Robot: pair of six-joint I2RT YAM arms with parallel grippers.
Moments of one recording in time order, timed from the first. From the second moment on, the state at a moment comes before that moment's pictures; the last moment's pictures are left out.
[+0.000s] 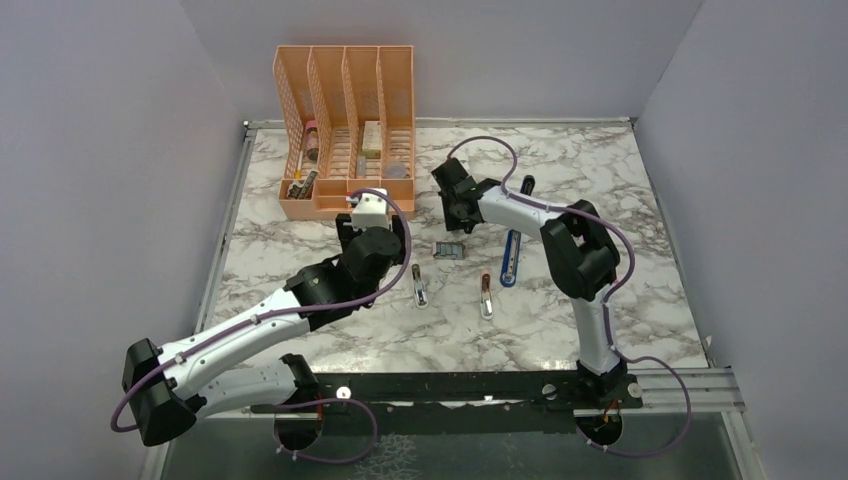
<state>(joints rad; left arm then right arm) -0.96 1.00 0.87 -0.35 -0.79 -0.42 0.65 2.11 1.55 -0.47 0.24 0.39</state>
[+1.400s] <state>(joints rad) -0.95 1.01 0.82 -0.35 -0.79 -0.43 0.72 1.87 1.36 -0.52 0.05 0.32</state>
